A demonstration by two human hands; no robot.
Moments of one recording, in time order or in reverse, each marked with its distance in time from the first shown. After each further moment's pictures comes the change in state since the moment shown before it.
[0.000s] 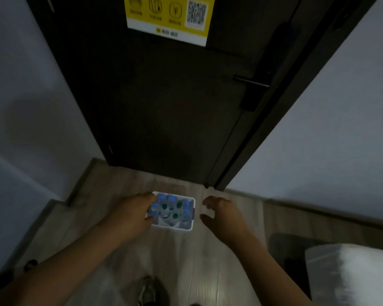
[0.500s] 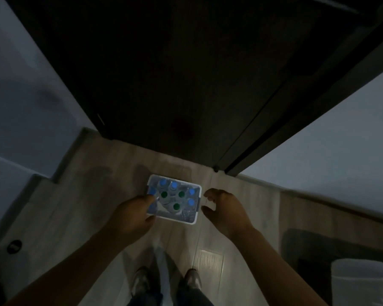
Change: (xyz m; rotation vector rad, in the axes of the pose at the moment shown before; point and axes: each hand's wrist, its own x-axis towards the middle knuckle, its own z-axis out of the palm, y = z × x) left_hand 0.136 -0.072 0.136 -0.063 -0.018 -0.097; right_hand 0.164 0.089 0.100 0.001 -0.159 0.013
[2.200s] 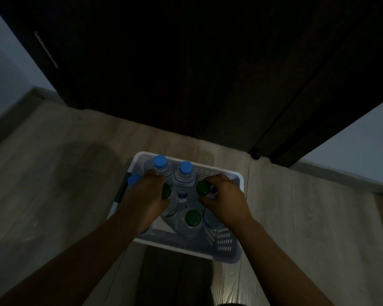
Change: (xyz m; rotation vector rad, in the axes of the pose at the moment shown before) left_hand 0.259 -0.204 0.383 -0.044 0.070 -0.070; right_hand 0.301 0.207 0.384 0.128 0.231 -0.134
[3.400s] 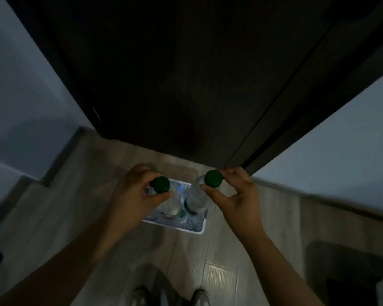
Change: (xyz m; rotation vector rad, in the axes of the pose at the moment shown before) left_hand -0.185 0.171 -0.317 -0.283 0.308 0.163; right_hand -0.149 -0.234 -0.329 0.466 0.328 -0.120
